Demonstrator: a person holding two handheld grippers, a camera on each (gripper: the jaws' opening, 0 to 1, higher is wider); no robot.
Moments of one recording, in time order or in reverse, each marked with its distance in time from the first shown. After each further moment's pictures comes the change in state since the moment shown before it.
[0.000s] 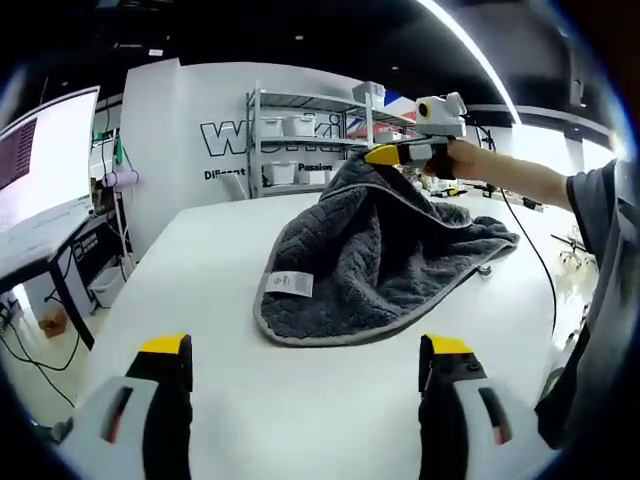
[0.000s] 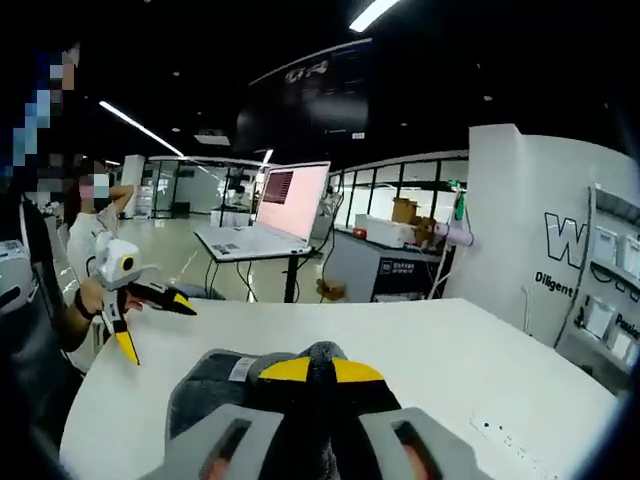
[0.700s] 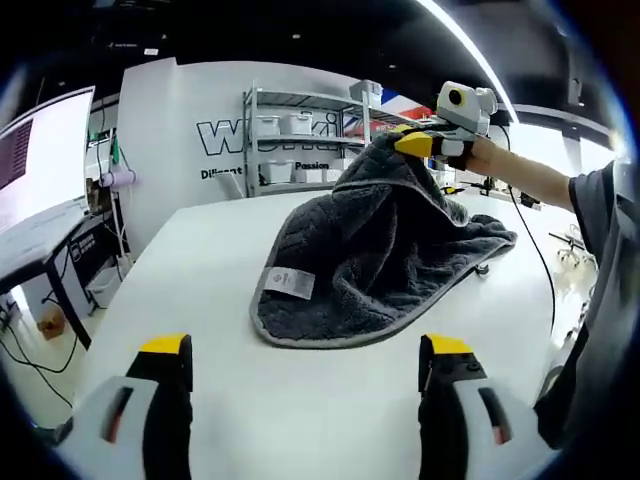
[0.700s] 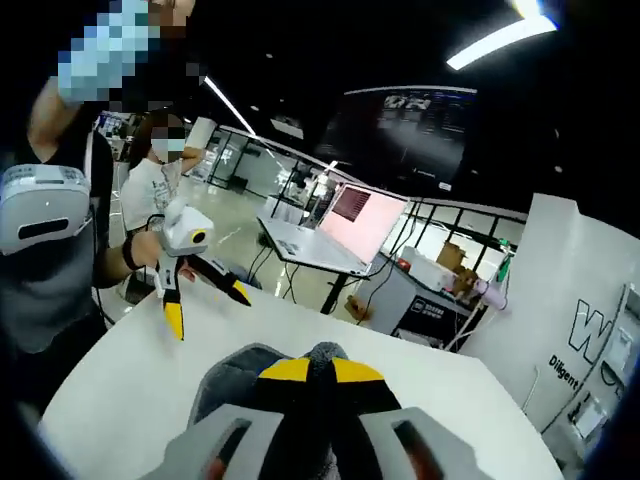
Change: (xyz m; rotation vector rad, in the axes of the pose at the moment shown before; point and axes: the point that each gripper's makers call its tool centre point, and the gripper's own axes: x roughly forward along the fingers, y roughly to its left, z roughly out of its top) left arm 0.003 -0.004 0.000 0.006 0.008 -0.011; right arm -0.025 0.070 0.017 -0.316 -0.032 0.181
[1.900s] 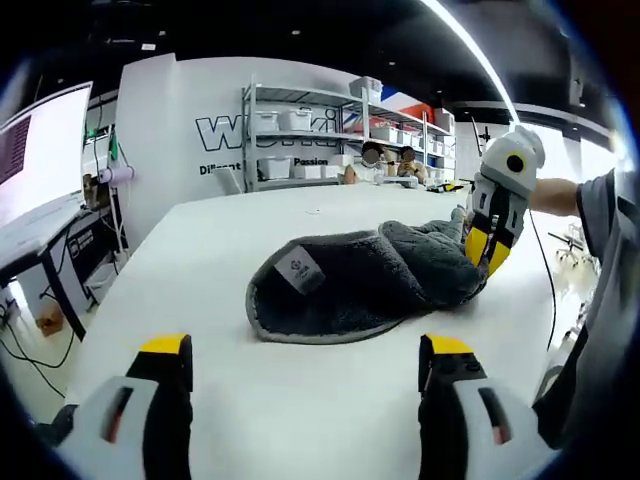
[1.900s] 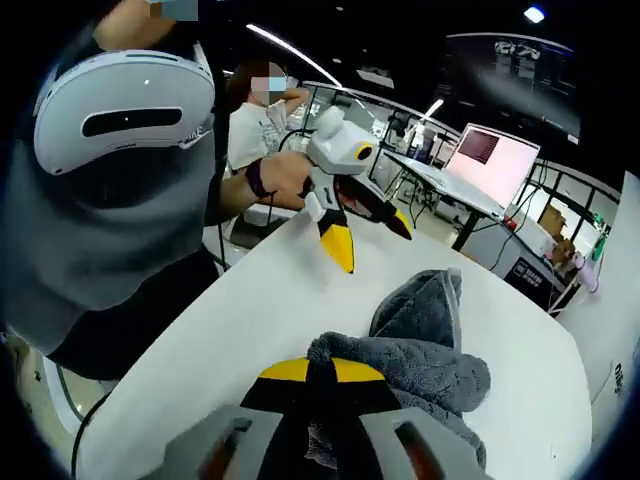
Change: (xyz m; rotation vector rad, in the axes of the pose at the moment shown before) left arm 0.002 -0.006 -0.007 -0.007 0.017 -0.007; right arm 0.001 0.165 -0.075 -0.013 0.241 0.444
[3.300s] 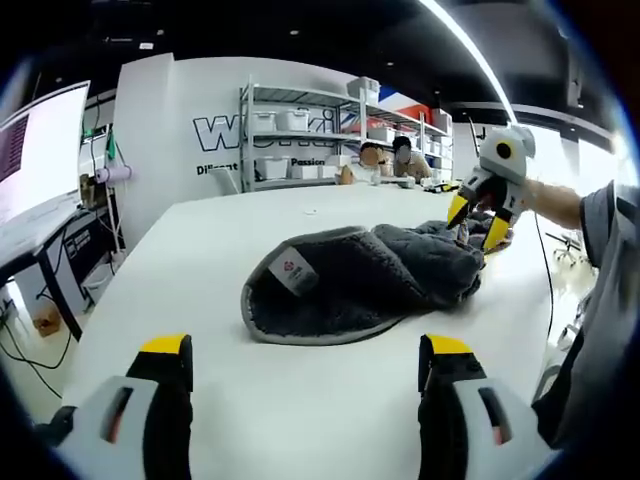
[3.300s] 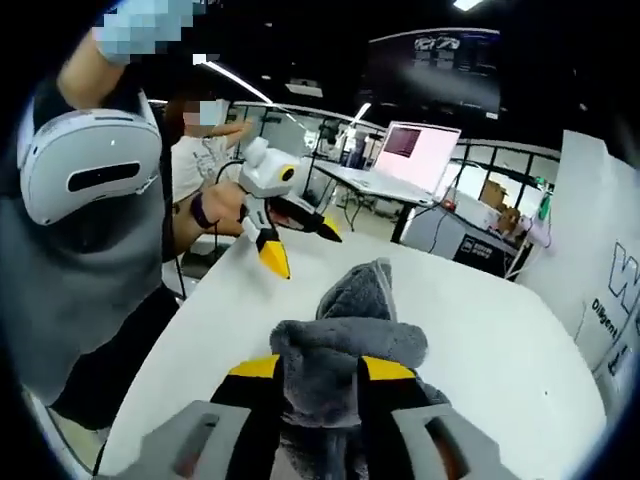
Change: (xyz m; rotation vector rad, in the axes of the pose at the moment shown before) left arm 0.003 -0.003 0.001 0.001 -0.002 -0.016; right arm -0.058 -0.033 -0.001 0.223 -0.113 -0.285
